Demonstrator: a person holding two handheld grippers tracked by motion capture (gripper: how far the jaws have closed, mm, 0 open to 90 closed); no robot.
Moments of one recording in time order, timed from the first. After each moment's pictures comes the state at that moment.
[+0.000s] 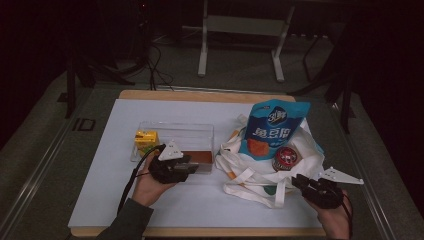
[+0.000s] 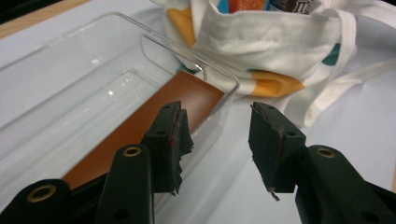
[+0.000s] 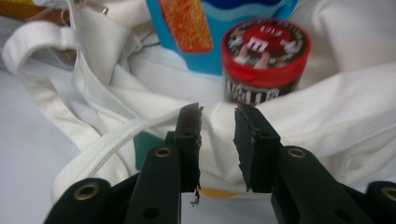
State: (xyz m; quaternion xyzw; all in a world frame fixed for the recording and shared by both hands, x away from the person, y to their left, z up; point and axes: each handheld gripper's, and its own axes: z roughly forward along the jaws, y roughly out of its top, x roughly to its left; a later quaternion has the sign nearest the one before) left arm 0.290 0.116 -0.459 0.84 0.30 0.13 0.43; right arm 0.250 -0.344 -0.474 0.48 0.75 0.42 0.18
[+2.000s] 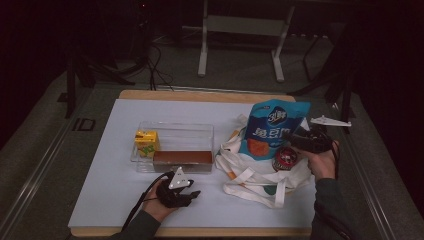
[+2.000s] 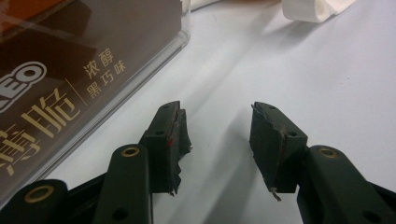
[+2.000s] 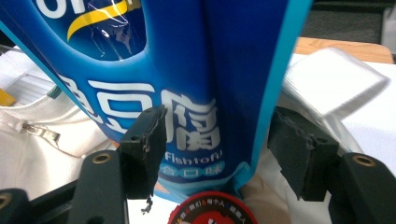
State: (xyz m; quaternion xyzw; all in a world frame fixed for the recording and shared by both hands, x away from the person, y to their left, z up) left arm 0.262 0.101 -0.541 0.87 0.29 0.12 0.39; right arm 0.379 -0.329 -0.425 0.49 0.73 0.44 0.18
